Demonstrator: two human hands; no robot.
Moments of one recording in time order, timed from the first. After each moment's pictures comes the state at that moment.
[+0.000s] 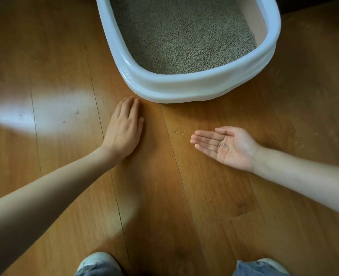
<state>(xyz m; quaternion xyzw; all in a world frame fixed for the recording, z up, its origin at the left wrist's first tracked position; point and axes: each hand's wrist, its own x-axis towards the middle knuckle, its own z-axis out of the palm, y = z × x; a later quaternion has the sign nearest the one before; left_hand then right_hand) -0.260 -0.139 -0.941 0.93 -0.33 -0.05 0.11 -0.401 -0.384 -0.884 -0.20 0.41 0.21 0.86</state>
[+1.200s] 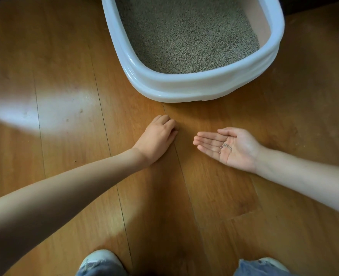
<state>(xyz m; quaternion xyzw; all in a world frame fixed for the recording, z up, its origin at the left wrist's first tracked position) -0.297 -0.186 -0.938 0.86 -0.43 -0.08 0.24 -0.404 -0.382 -0.882 -0.20 0.43 0.22 0.85</state>
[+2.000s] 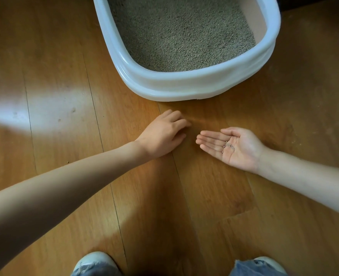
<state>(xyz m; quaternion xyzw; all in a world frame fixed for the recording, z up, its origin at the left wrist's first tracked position) -0.291 -0.209 -0.934 0.81 -0.53 -0.08 0.24 -0.411 -0.394 -0.885 -0.21 0.44 0.19 0.85</state>
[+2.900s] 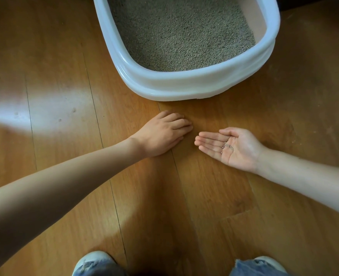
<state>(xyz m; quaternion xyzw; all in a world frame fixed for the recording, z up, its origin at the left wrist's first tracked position) -0.281 -0.202 -0.944 0.75 -0.65 -0.02 0.12 -0.412 -0.392 -0.883 -0.21 0.44 0.20 0.85</state>
